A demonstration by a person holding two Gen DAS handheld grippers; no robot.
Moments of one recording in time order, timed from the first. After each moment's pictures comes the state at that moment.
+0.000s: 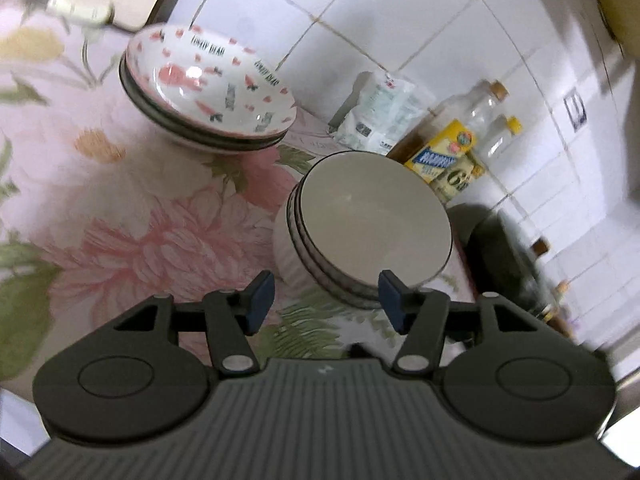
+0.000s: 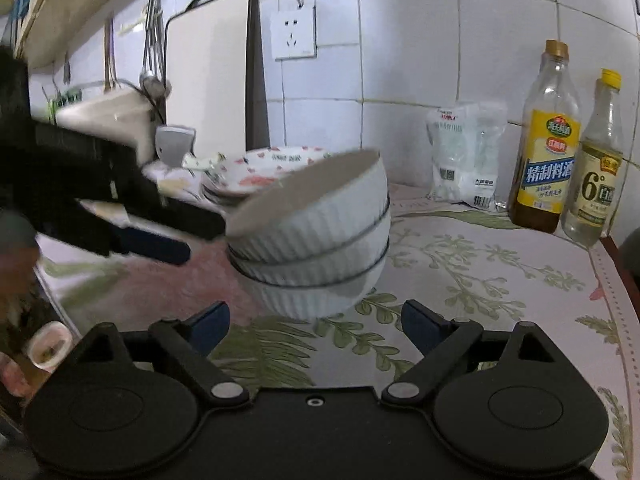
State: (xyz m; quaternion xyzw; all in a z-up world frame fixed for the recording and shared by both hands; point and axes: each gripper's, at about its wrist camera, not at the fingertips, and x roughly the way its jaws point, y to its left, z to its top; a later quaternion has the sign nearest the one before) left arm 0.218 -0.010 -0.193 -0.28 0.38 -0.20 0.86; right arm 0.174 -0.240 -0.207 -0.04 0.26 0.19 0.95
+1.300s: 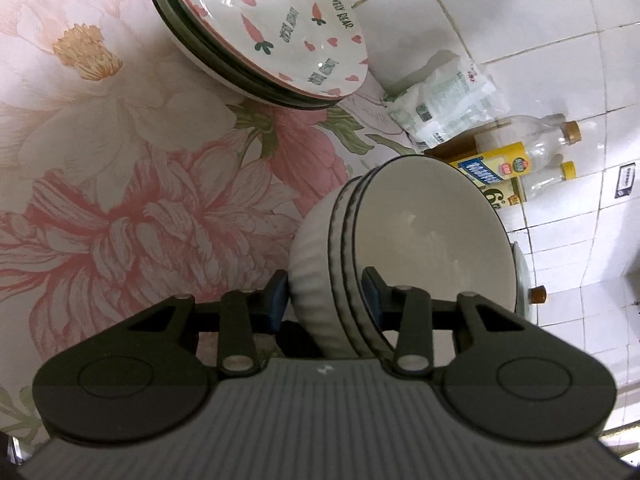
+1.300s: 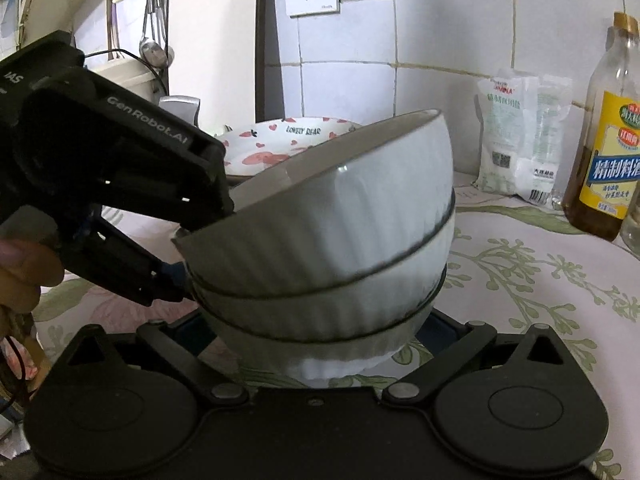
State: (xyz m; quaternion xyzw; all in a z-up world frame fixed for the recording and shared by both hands) left arm 0.287 -0.007 -0.240 -0.39 0.48 -0.17 0.77; right arm 0.242 -0.210 -0.219 -0.04 0.29 0.23 0.93
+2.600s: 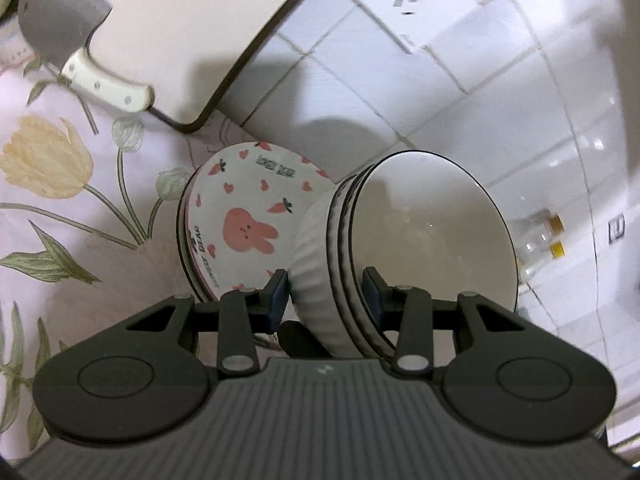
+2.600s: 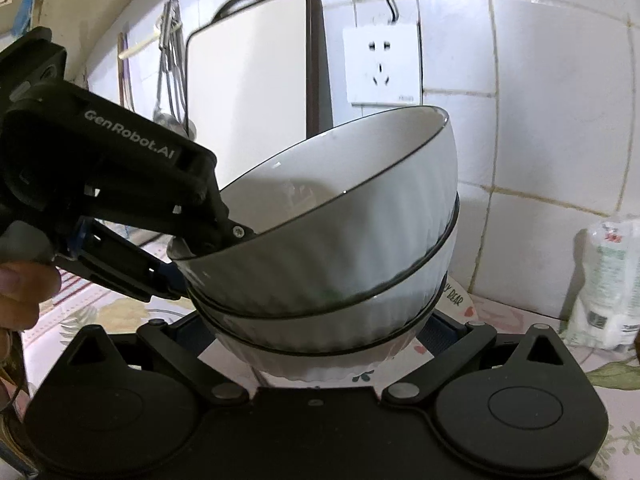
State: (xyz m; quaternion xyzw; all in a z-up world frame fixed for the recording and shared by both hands) left arm 0.370 0.095 -0.152 -0.33 0.41 -0.15 0.84; right arm 0.336 -0.107 -0.151 -0.03 0.23 0.26 0.94
